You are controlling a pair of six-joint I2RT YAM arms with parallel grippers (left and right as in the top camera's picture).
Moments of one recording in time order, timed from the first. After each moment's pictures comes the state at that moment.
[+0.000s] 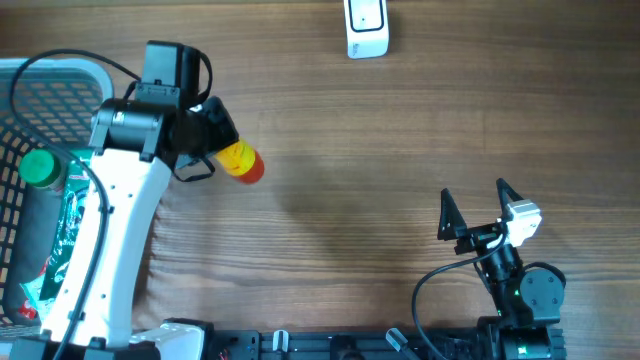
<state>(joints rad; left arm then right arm) -0.16 1.46 1.48 -1.18 0.02 -0.60 0.03 0.01 0.01 0.01 -0.20 0.13</state>
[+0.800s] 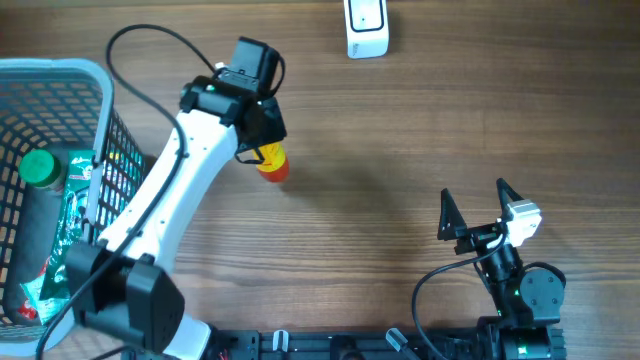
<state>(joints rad) -0.35 1.69 1.48 -1.03 -0.11 -0.60 0.03 0.01 0.01 0.01 -0.20 0.13</state>
